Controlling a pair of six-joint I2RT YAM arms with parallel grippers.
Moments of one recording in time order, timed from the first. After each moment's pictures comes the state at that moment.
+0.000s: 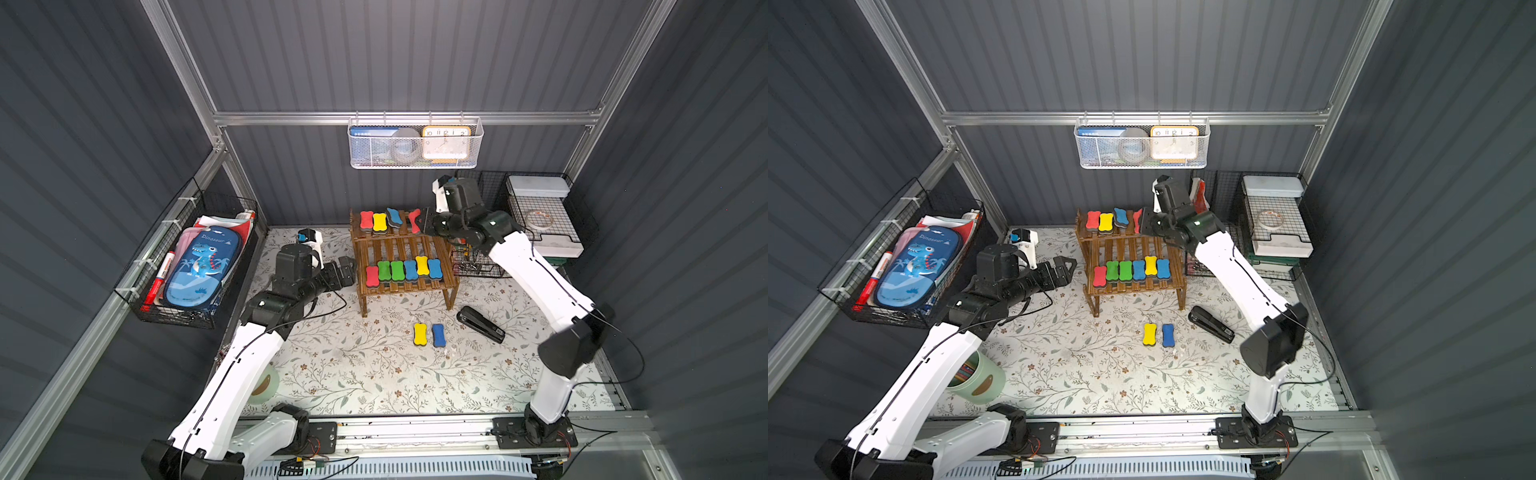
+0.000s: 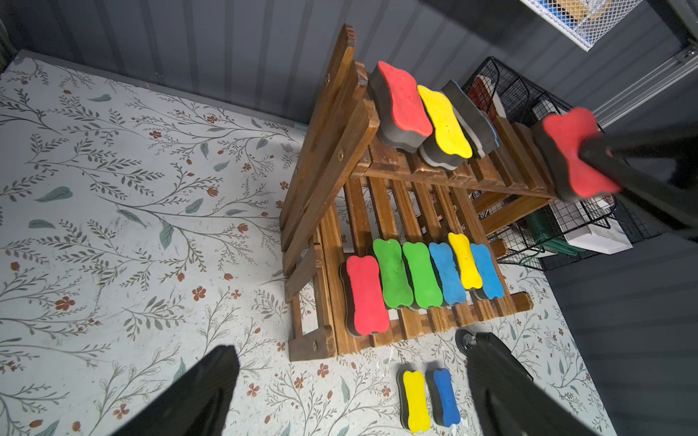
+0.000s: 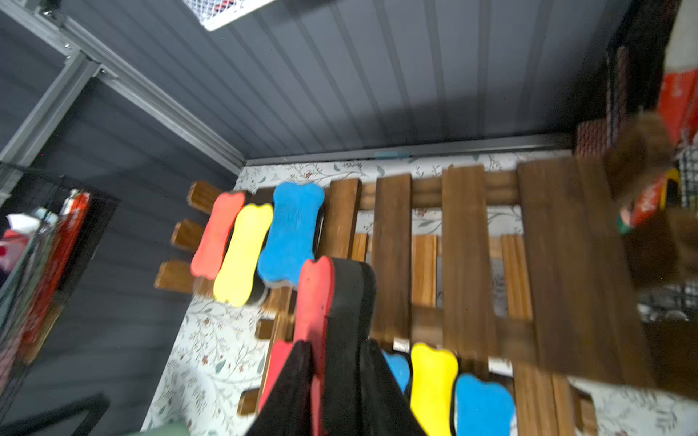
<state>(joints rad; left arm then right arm) -0.34 1.08 1.15 -0.57 0.10 -0.40 0.53 1.73 1.87 -0.68 -0.08 0.56</state>
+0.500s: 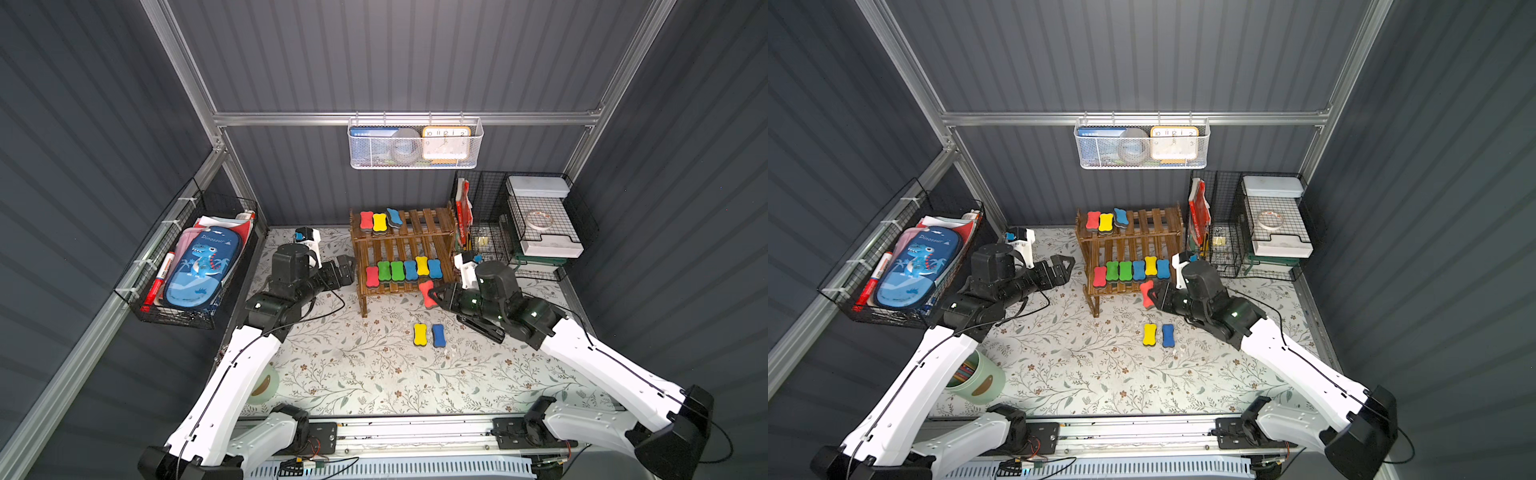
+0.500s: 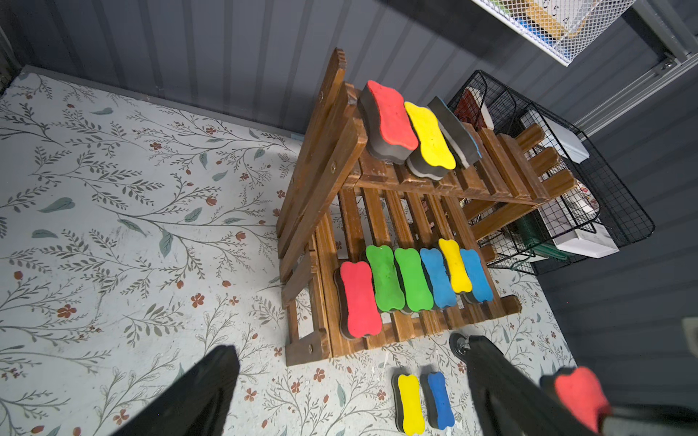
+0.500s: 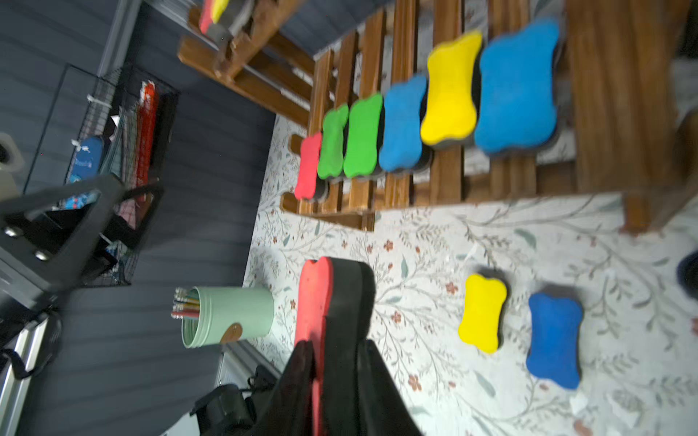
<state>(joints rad) -0.34 1.06 1.16 -0.58 0.10 -0.40 0.69 1.12 0.96 -0.40 -0.19 0.89</state>
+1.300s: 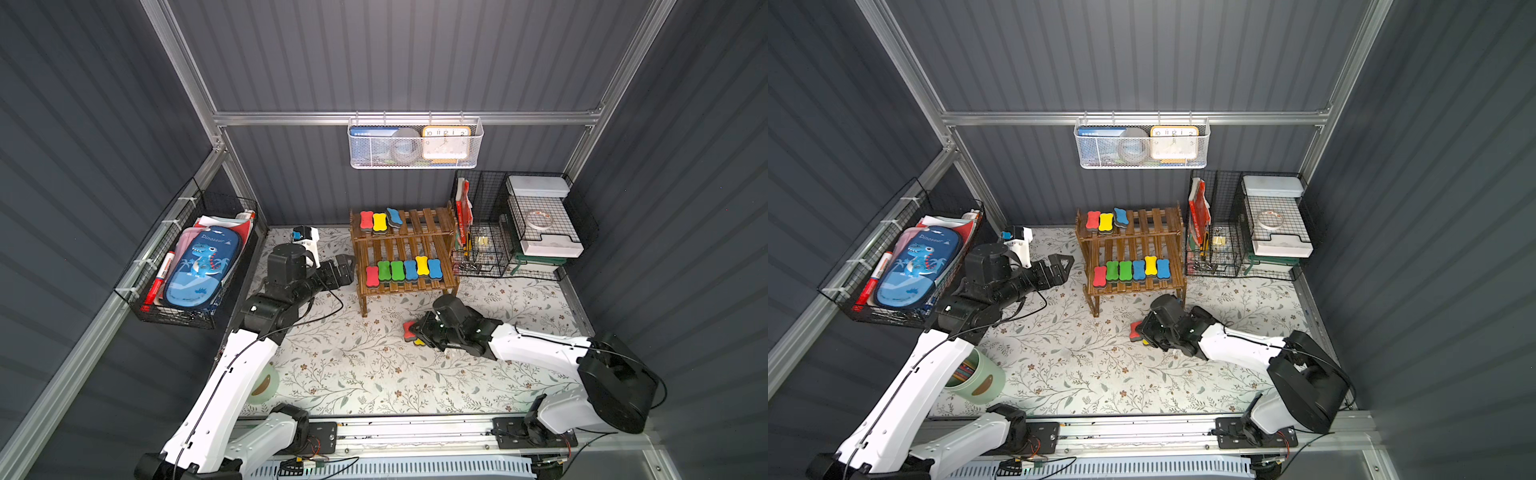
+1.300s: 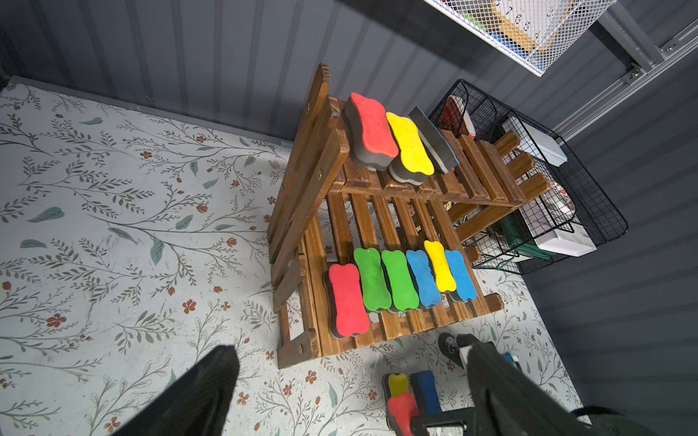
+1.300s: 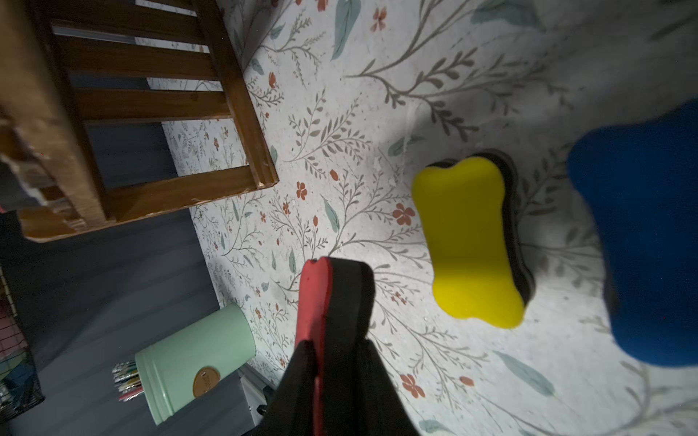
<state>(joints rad) -0.34 1.04 1.18 -0.58 0.12 -0.40 0.81 1.48 0.75 -0.02 -0.13 1.34</state>
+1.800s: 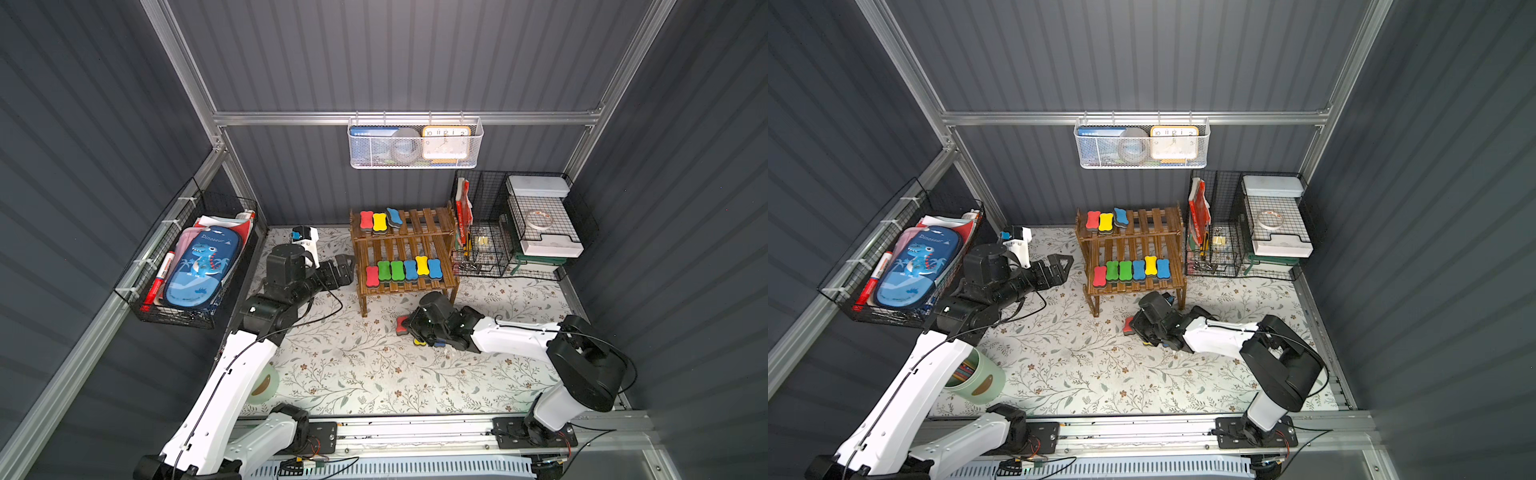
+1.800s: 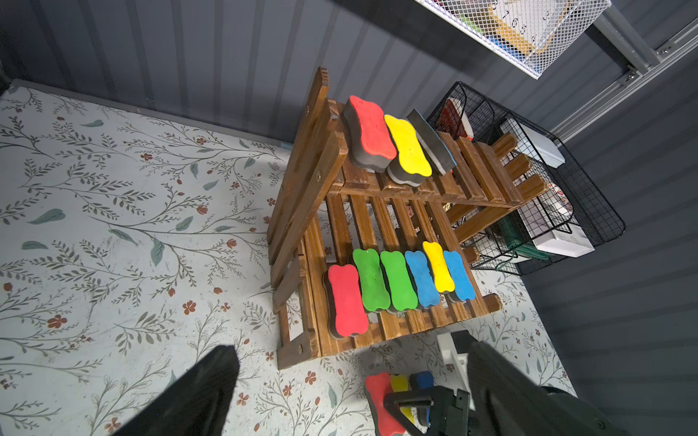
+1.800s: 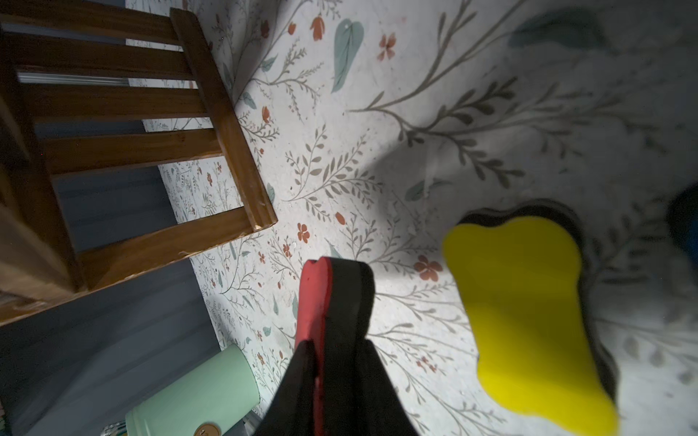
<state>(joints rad) -0.34 1.04 1.18 -0.58 0.12 -0.40 0.82 1.63 0.82 0.04 -0.08 1.40</state>
